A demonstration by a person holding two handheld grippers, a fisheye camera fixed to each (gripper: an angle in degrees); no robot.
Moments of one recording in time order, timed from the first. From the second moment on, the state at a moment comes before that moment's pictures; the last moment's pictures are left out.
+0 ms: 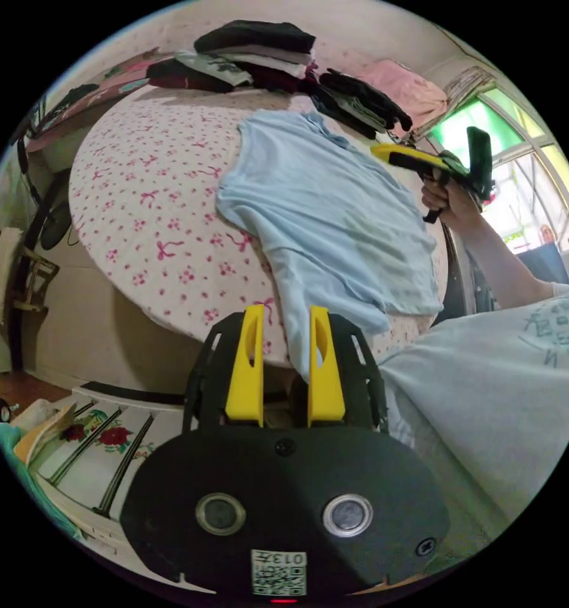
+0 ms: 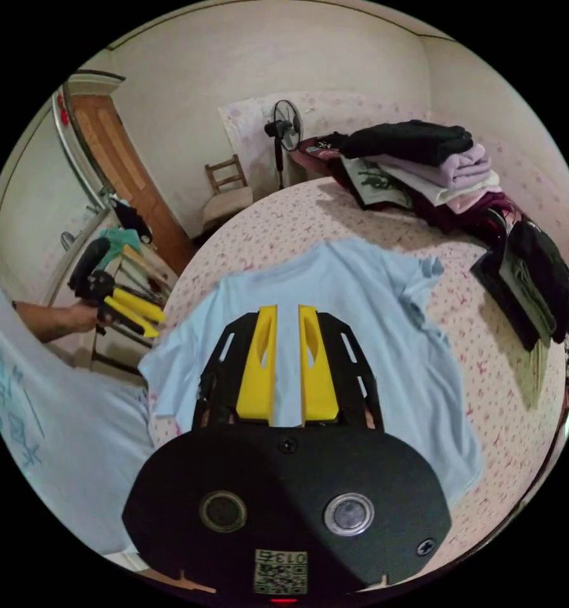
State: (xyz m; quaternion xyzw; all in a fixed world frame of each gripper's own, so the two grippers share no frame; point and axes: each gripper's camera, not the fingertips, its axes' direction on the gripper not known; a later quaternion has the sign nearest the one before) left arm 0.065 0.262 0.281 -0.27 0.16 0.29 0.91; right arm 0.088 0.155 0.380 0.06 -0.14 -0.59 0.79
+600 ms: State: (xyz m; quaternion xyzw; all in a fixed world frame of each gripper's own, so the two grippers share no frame) left arm 0.134 0.264 0.292 -0.31 0.11 0.37 0.87; right arm 0.204 0.386 0.430 -0.02 -0.04 -0.74 0.67
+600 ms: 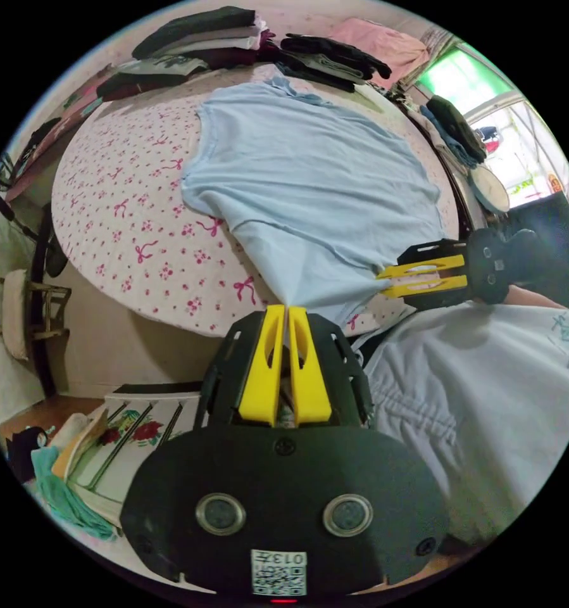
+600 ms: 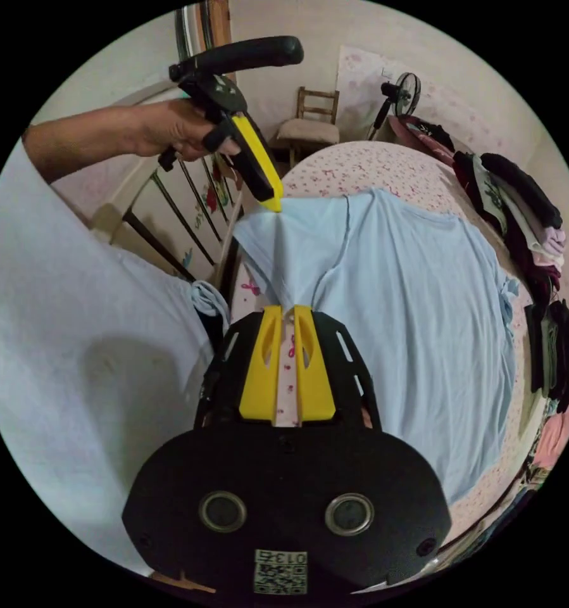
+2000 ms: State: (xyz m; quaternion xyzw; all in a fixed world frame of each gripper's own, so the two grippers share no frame) left arm 0.336 0.327 0.346 -0.35 0.18 0.60 0.70; right arm 0.546 0.420 0.391 0.04 0.09 -0.52 0.85
